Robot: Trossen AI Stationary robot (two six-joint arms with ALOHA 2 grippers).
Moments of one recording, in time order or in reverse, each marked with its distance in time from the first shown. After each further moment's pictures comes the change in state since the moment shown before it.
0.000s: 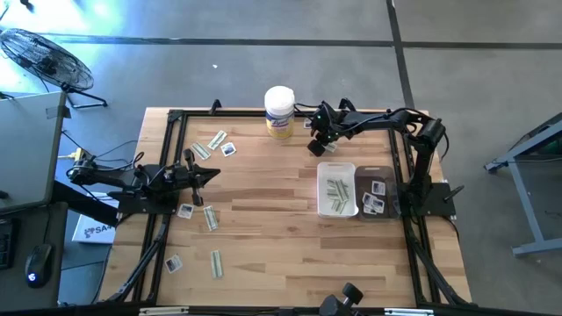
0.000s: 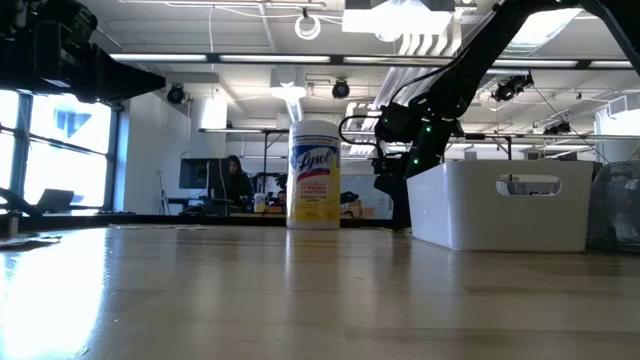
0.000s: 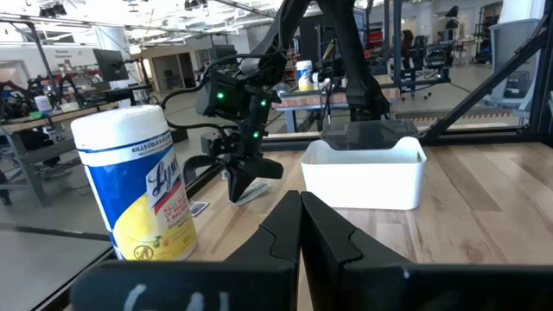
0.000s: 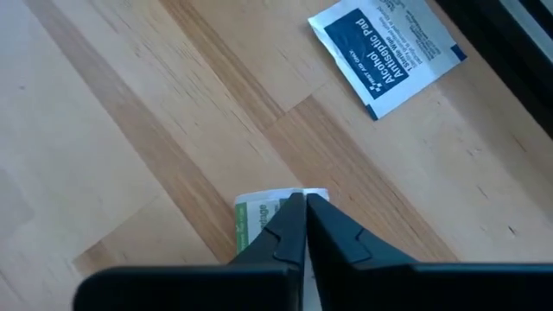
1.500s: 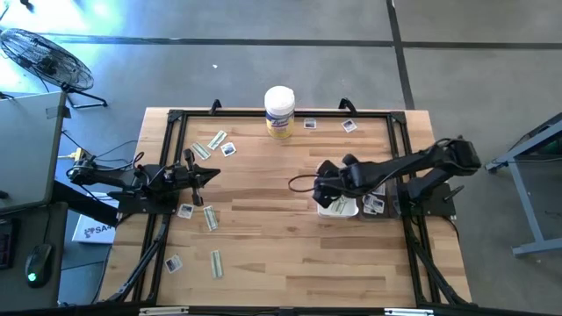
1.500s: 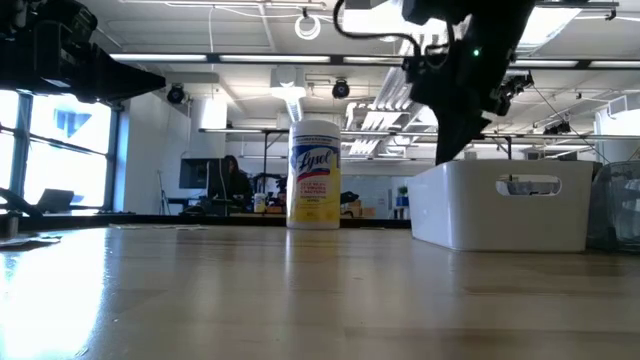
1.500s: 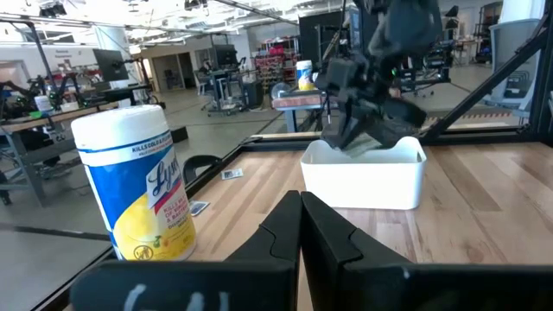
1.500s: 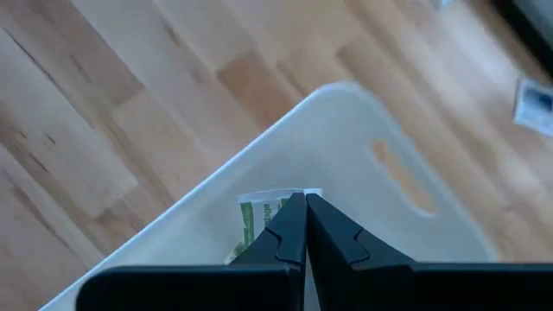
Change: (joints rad) left arm 0.000 0.000 0.000 0.000 0.000 0.000; right arm 0.774 -0.340 -0.002 -0.558 0.458 0.764
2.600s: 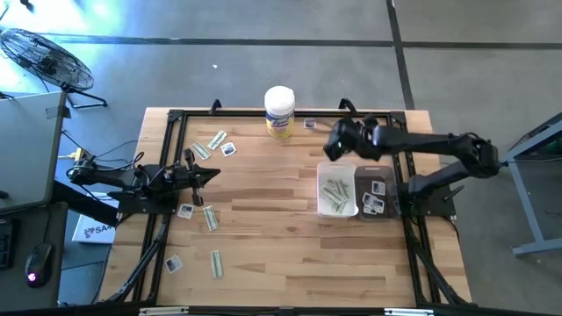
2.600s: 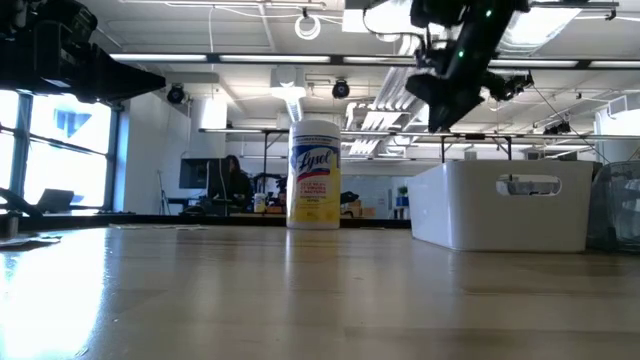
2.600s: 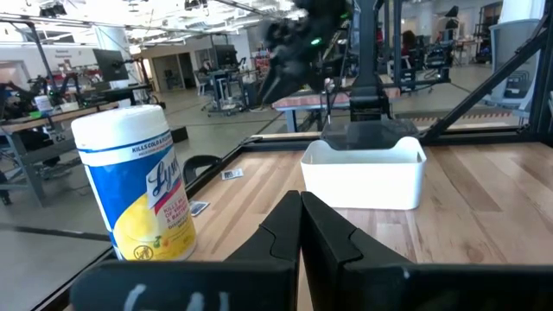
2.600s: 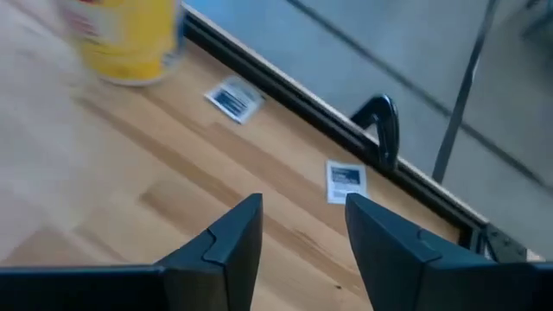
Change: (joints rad) left arm 0.000 0.000 0.000 0.000 0.000 0.000; right arm -0.393 -0.207 0.002 0.051 0.162 -0.271
